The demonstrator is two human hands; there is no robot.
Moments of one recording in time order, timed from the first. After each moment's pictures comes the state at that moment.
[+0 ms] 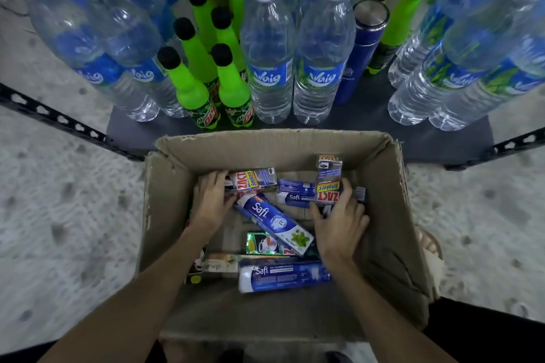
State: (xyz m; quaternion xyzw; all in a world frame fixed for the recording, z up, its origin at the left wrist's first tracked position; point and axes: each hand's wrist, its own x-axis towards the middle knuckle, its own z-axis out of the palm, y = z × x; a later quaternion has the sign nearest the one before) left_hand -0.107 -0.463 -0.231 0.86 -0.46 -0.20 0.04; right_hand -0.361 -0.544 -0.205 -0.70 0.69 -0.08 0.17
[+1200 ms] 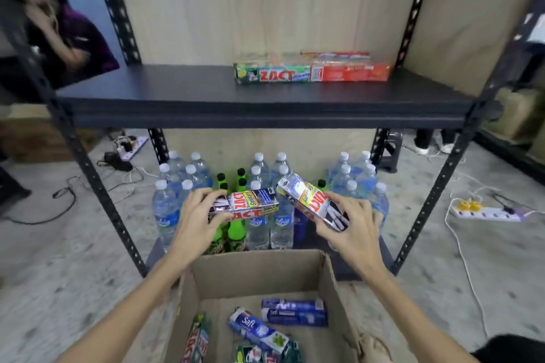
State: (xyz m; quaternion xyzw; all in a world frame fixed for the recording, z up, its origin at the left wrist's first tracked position) left_hand -0.133 -0.454 0.135 0.73 -0.58 0.03 0.36; right_hand -0.445 -0.564 0.143 -0.79 0.44 -0.41 0.14
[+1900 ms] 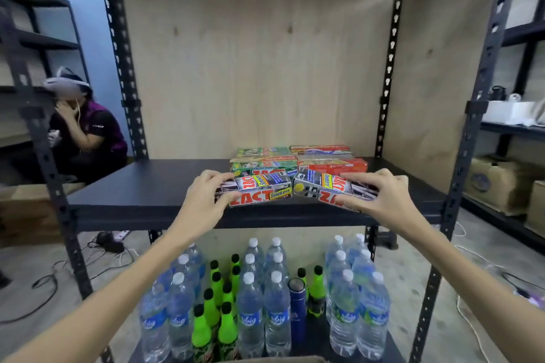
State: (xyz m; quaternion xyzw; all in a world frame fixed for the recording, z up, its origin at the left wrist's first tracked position) left_hand -0.138 -0.535 0.369 0.67 -0.61 0.11 0.40; right_hand -0.482 -0.678 0.380 -0.84 0.34 -0.42 0.03
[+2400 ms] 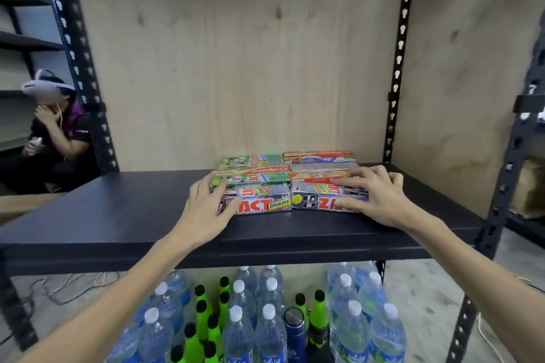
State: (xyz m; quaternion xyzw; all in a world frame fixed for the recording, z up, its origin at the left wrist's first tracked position) left_hand -0.124 -0.650 0.362 0.76 -0.59 0.08 0.26; right_hand -0.456 -0.819 0.376 -0.89 0.39 -0.25 -0.04
